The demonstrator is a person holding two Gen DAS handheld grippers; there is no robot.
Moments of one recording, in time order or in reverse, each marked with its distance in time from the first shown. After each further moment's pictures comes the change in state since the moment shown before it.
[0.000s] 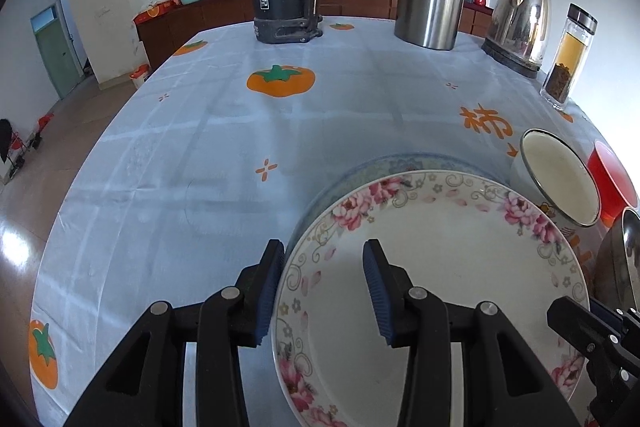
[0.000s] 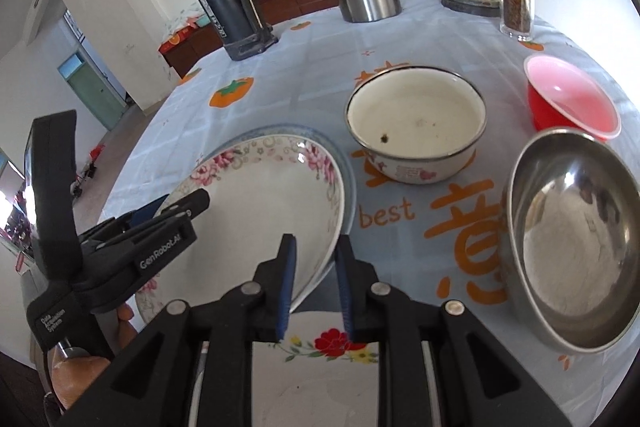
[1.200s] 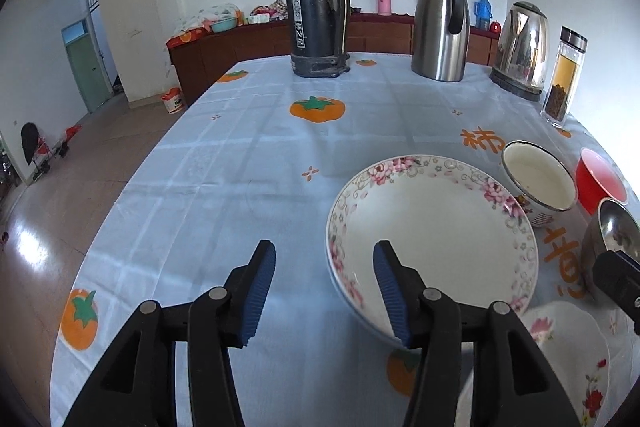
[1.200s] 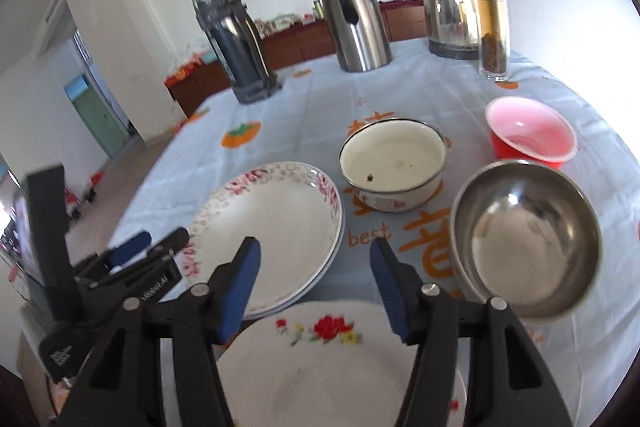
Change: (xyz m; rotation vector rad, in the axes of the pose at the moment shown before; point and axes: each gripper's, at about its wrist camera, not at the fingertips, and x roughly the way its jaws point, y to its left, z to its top) left arm -0.070 0.006 -0.034 -0.030 -0.133 0.097; right arm -0.071 -0.006 -0.021 0.025 -0.182 0.018
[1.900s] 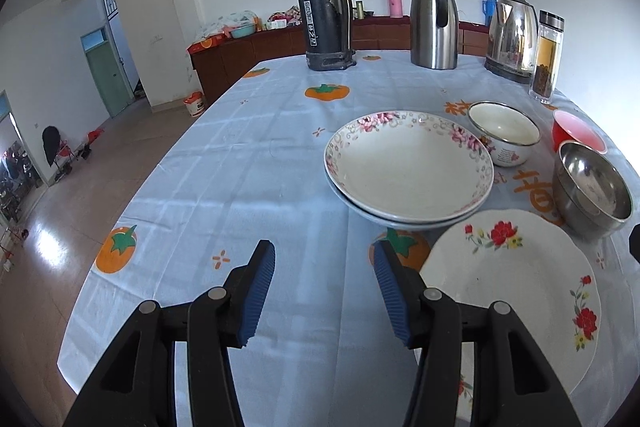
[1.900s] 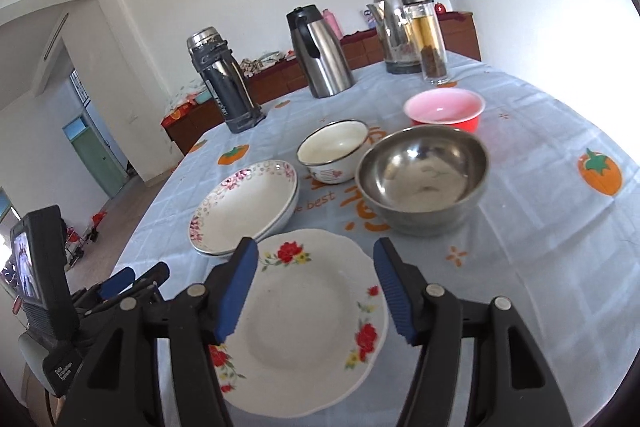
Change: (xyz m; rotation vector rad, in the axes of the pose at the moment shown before) left arm -0.070 -0.024 -0.066 0.012 -0.016 0.088; right arm -0.084 -0.033 -0.061 0.053 -0.134 -0.039
